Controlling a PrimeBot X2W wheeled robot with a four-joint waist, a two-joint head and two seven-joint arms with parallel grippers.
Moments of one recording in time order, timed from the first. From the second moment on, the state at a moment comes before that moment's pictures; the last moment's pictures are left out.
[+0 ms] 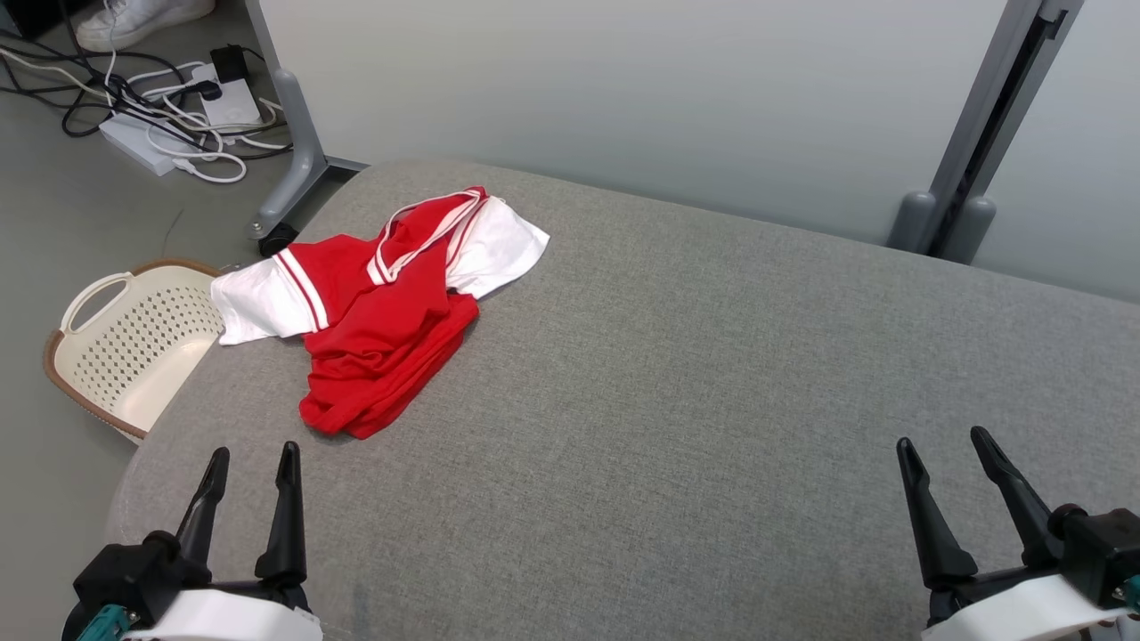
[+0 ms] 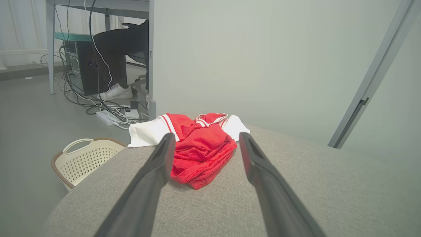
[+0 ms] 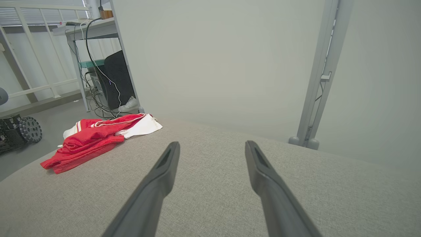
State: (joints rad) left arm 0.04 0.23 -0.14 0.14 -0.48 0.04 -0.26; right arm 0.11 -0.07 0.01 -0.12 0.17 0.13 -0.02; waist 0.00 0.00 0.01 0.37
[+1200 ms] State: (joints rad) left arm -0.60 0.19 -0.06 1.01 -0.52 -0.11 -0.25; right arm -0.09 -0.17 0.00 -0.23 0.14 0.13 0.07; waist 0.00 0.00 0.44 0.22
